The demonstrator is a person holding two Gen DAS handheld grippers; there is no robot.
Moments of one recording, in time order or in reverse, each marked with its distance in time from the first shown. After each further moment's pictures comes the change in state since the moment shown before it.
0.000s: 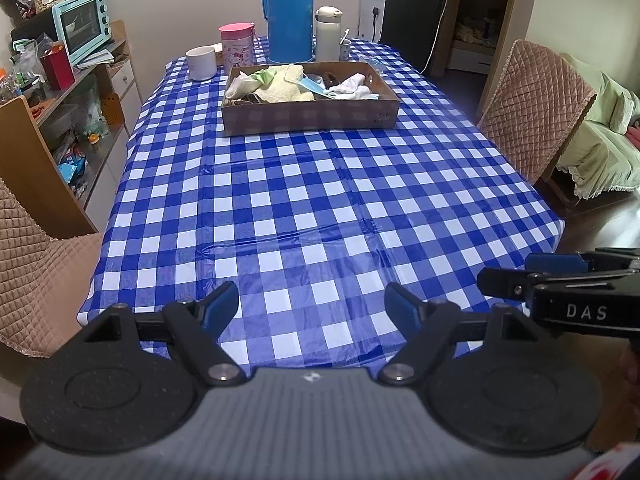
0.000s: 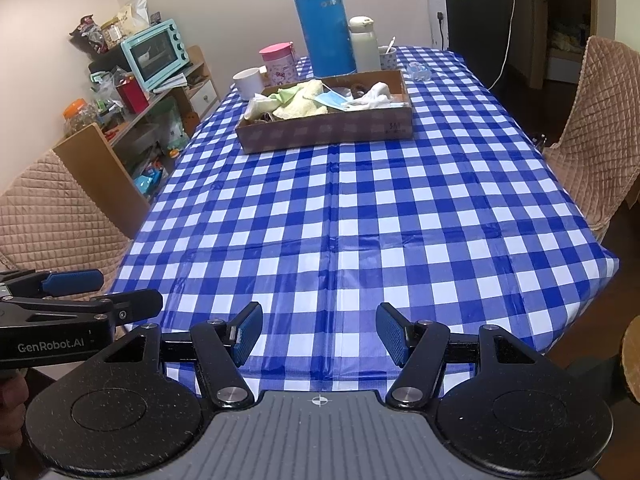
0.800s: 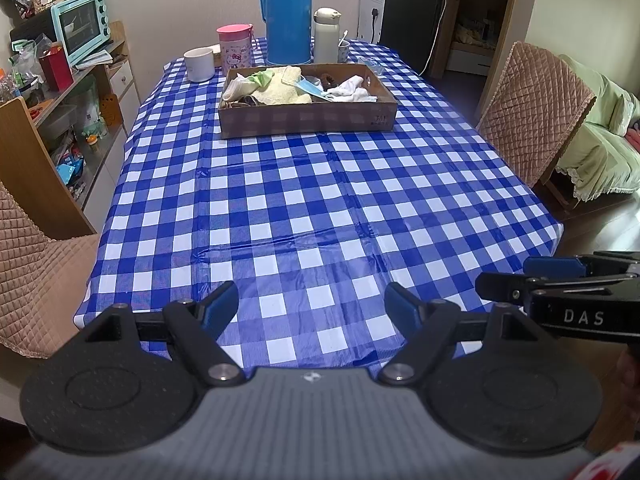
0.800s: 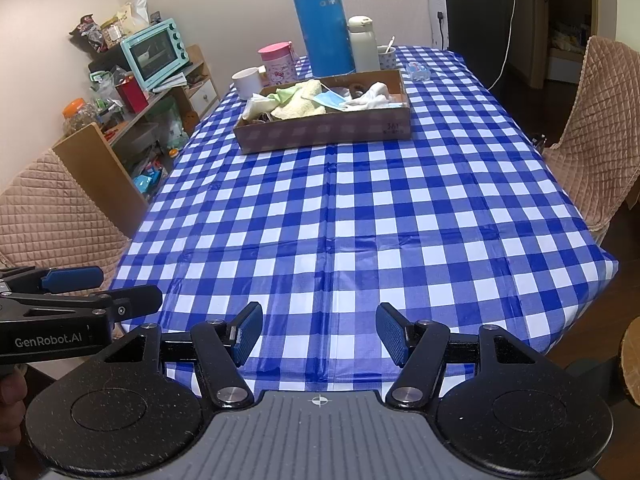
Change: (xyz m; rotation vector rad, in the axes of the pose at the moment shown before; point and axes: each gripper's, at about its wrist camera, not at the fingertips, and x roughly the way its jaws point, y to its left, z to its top) left arm 0.002 -0.005 0.002 -0.002 -0.003 -0.002; right arm 0.001 0.000 0.001 0.000 -0.002 -0.003
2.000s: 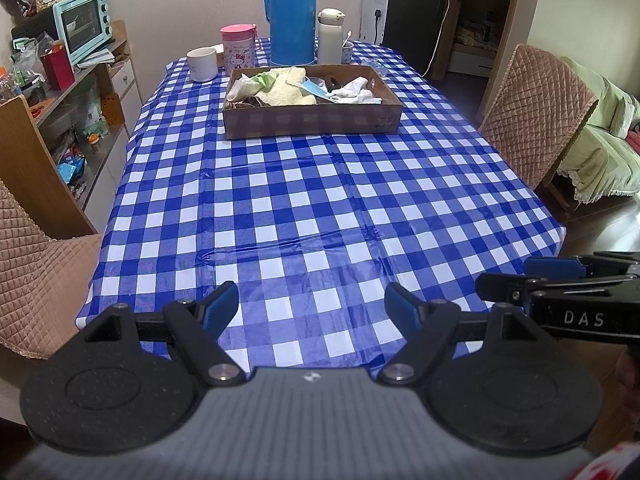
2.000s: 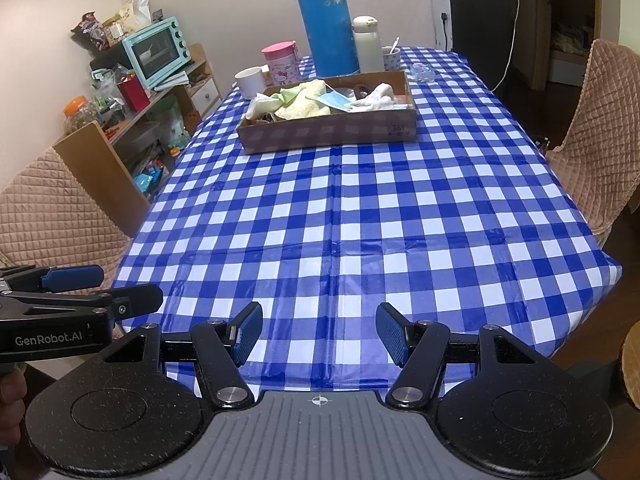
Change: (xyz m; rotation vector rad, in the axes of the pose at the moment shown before) left arm 0.000 0.001 0.005 -0.002 -0.002 0.000; right arm 0.002 0.002 0.002 -0.003 0.002 0.000
